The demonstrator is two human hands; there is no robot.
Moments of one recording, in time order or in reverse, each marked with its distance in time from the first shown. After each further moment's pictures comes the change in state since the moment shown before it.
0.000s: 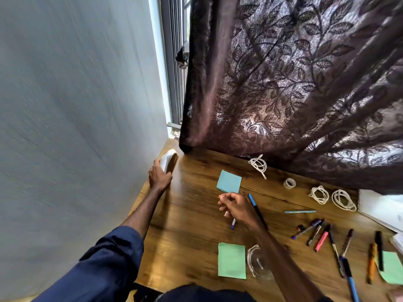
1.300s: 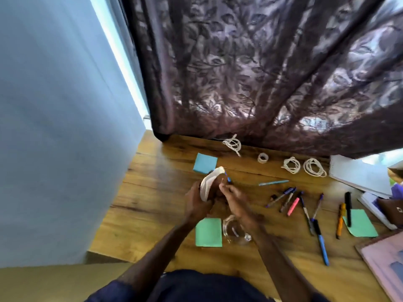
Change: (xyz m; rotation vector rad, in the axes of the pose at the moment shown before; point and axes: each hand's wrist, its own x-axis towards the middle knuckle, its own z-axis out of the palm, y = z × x) left_hand -0.233 0.065 0.096 -0.249 -0.313 0.222; right_hand -0.078 0.048 -0.066 0.119 0.149 0.008
